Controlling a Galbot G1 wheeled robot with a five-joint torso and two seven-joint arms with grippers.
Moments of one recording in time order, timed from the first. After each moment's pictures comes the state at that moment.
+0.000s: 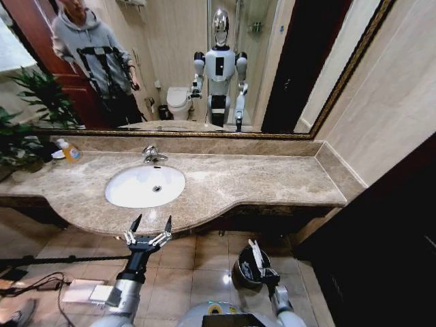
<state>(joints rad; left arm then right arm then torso) 1.93 -1.44 -0.60 -2.42 -0.21 -0.08 0.08 -1.46 1.38 0.43 1.26 0.06 0.11 0.05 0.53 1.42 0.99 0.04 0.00</state>
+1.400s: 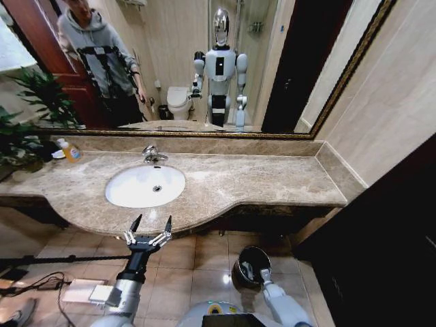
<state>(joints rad) 1.93 -1.44 -0.60 -2.42 -0.21 -0.08 0.08 -0.96 1.45 0.42 0.43 -0.02 0.12 -0.05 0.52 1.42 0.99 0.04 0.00</state>
